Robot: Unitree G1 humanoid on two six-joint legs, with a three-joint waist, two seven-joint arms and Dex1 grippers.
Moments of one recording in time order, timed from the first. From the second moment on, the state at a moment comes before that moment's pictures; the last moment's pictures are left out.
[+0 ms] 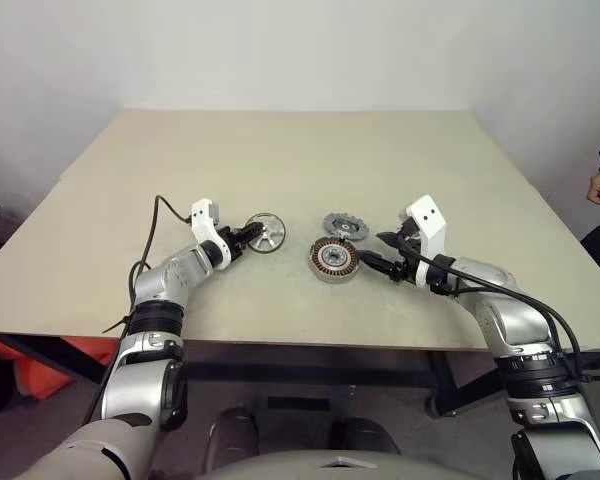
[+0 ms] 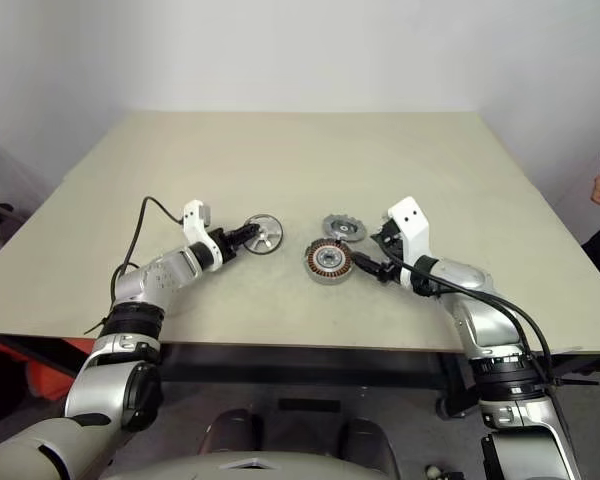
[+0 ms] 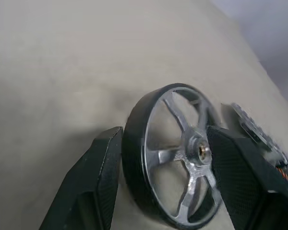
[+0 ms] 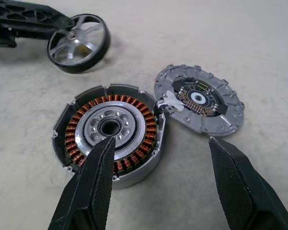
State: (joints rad) left arm -0.64 0.17 0.30 0.63 -0.50 0.63 -0.46; right arm -0.30 -0.52 0.01 -0.03 0.29 0.54 0.70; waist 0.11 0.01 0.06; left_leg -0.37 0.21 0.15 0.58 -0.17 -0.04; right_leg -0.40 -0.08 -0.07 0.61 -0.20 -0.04
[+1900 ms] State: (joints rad) left arm -0.65 0.10 0.47 0.65 -0.74 0.83 -0.45; right arm -0.35 -0.51 0.00 0.03 0.27 0.51 0.65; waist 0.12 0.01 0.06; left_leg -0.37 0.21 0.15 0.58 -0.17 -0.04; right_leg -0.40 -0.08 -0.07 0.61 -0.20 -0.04
